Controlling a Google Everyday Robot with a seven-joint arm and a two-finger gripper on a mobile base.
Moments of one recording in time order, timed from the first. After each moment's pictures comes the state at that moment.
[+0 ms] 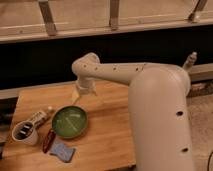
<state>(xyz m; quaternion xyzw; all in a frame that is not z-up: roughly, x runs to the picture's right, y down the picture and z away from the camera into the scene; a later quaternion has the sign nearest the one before) -0.123 0.069 0.829 -0.33 0.10 0.48 0.81</state>
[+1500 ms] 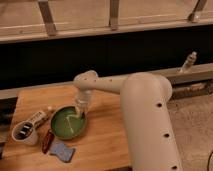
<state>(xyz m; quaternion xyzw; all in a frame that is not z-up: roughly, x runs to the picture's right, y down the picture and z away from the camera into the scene) -0.147 0.151 0.871 -0.42 0.10 0.45 0.78</state>
